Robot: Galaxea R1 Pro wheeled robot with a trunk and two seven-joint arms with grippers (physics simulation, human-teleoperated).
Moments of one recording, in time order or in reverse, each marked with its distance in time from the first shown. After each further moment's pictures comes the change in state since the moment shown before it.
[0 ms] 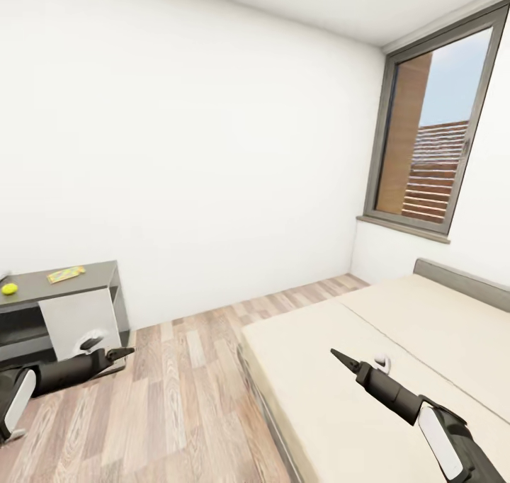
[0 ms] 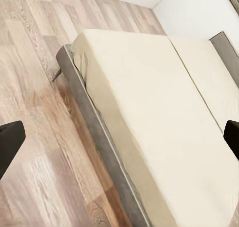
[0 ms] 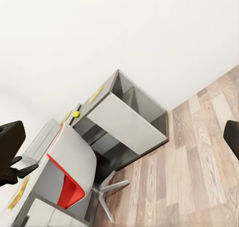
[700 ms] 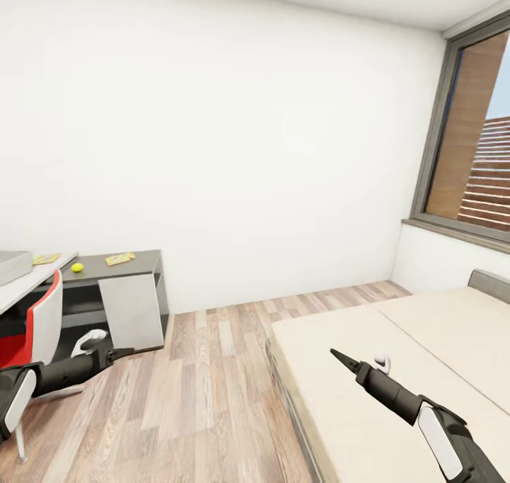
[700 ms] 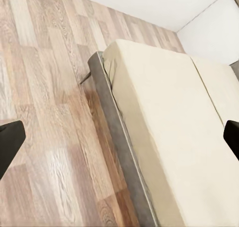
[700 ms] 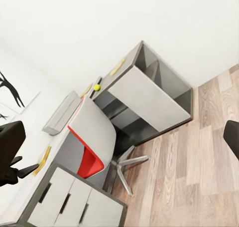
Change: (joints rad) left arm 0.000 0.000 0.000 0.000 0.000 0.000 0.000; right arm 0.000 0.001 0.000 0.000 0.000 0.000 0.000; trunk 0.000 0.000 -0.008
